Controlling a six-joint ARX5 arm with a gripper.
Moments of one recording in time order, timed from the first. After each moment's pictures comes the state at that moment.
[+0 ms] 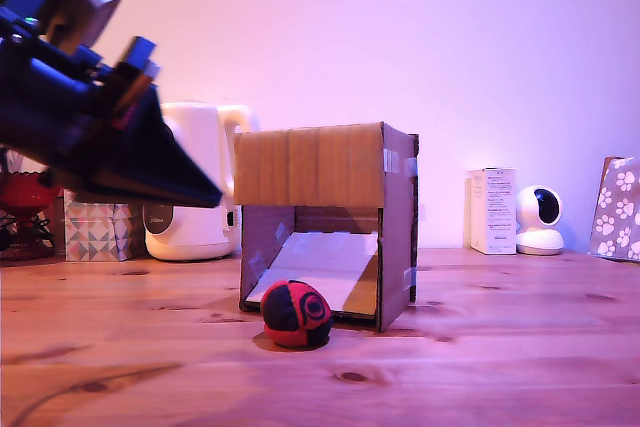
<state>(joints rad) -0.56 1.27 0.45 0.33 0.38 -0.13</state>
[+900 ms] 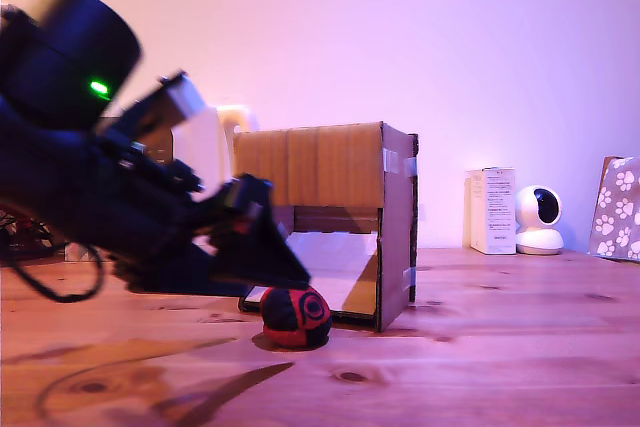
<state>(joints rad) -0.64 1.67 0.53 0.61 0.24 -0.13</state>
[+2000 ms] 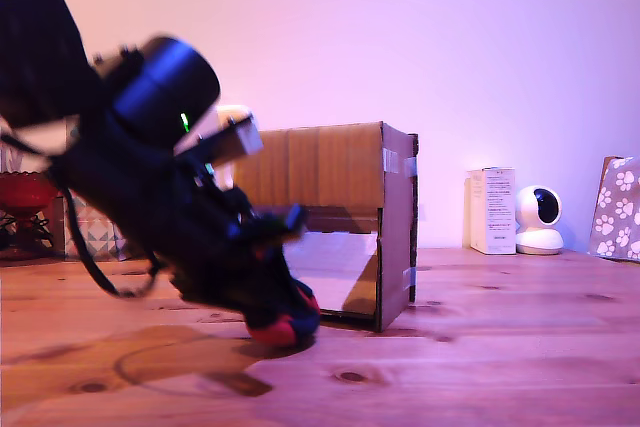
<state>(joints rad) -0.64 1.71 0.74 0.23 0.24 -0.13</state>
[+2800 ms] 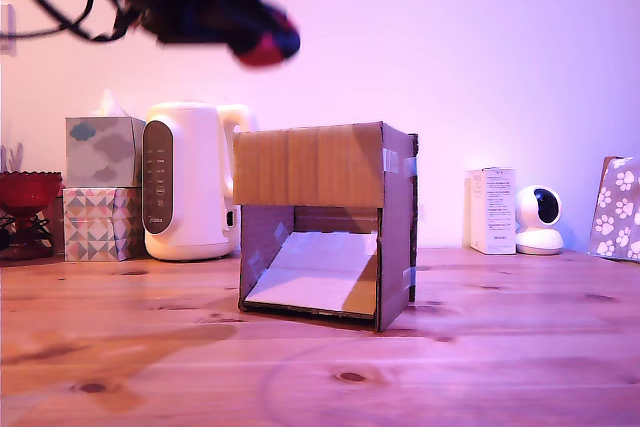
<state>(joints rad) -0.64 1.25 0.75 0.34 0.16 -0.08</state>
